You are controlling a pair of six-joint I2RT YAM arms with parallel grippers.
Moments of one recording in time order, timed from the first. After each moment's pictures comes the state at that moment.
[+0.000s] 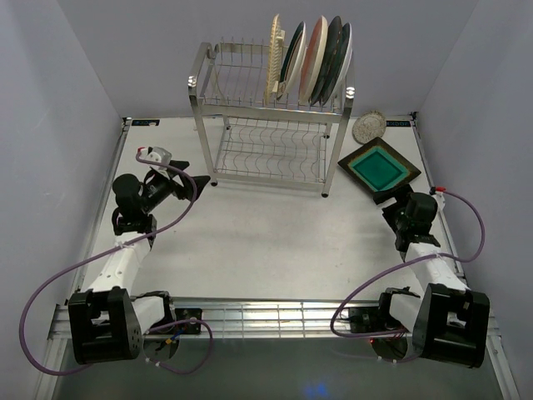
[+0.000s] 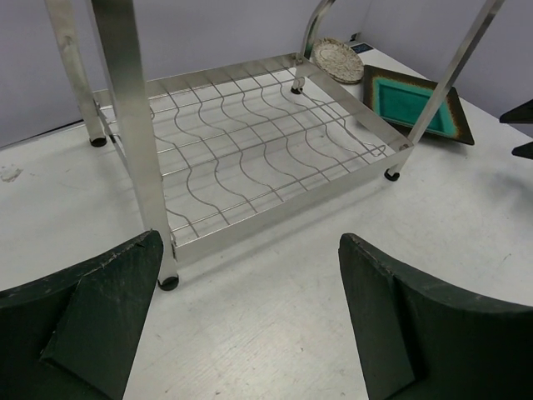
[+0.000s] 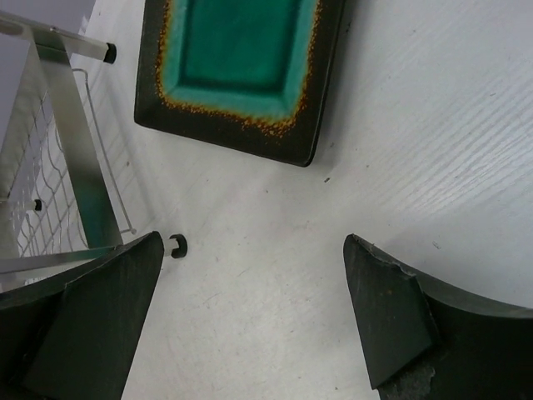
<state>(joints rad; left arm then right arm) 0.09 1.10 0.58 0.56 0.80 -0.13 -0.15 1.04 0.38 0.16 -0.04 0.81</state>
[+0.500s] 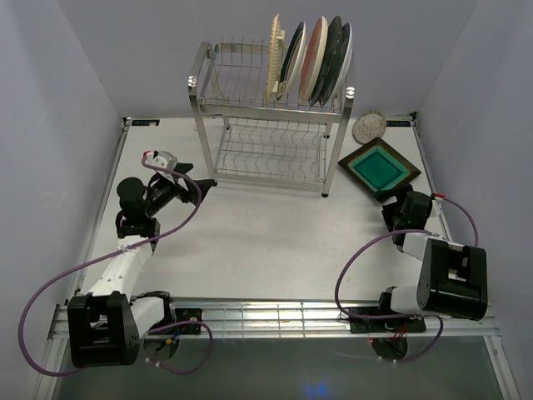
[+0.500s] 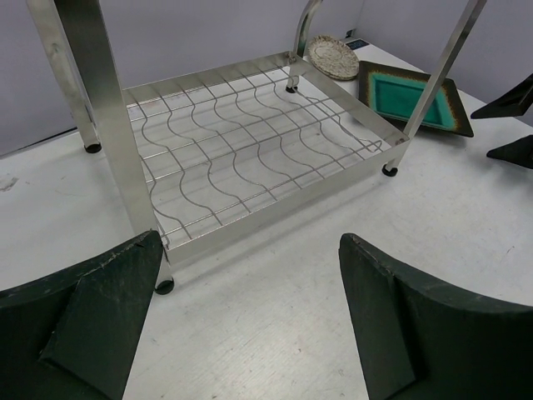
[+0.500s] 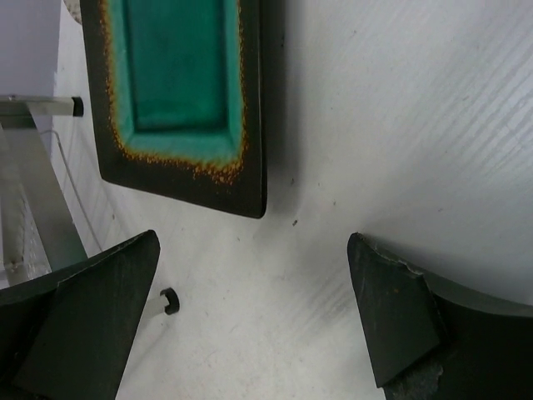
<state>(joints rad) 0.04 1.07 0.54 0.56 0.77 -0.10 -0.19 1.34 0.38 0.37 -0.03 0.99</state>
